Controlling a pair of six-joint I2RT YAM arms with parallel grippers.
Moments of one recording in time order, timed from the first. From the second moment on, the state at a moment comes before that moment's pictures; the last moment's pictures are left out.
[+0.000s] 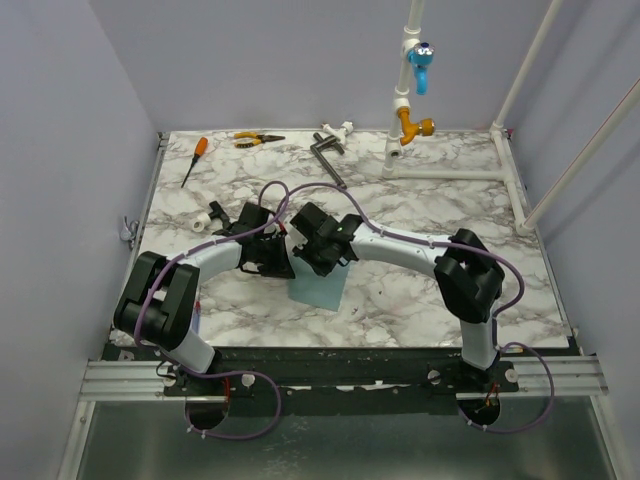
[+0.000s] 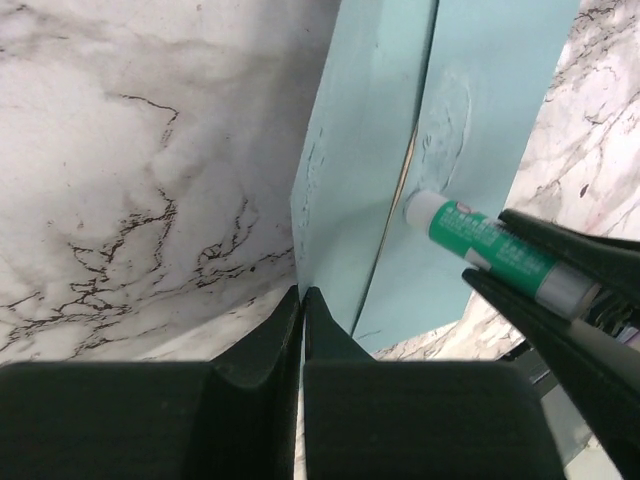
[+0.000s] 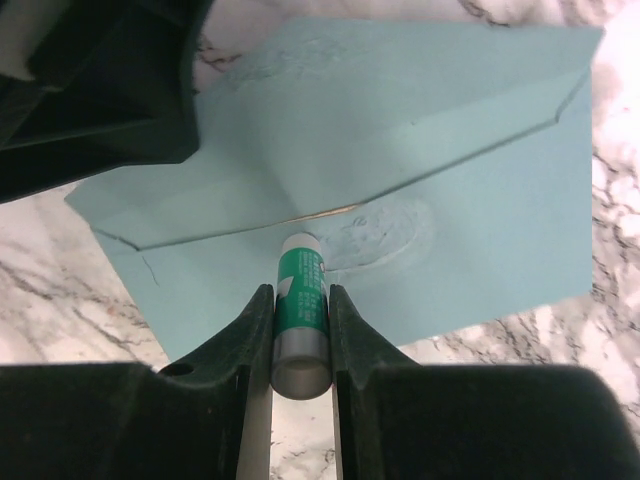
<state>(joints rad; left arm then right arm) -0.35 1.56 0.78 -0.28 0.44 -0.43 0.94 1.96 1.47 -0.60 0.02 -0.10</state>
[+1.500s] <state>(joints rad) -0.35 1.50 0.85 -0.34 0.38 -0.37 0.78 1.87 1.44 -0.42 -0.10 0.09</state>
